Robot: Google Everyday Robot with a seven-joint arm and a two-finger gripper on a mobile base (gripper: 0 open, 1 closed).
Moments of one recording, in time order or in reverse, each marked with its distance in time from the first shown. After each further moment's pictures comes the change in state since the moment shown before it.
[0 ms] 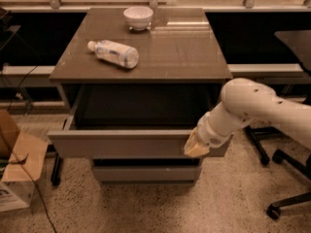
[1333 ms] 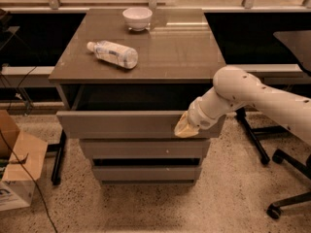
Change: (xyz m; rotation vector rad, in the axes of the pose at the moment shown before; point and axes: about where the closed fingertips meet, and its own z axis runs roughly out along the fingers) arm -0.034 -0.070 0.013 0.044 -0.102 -0.059
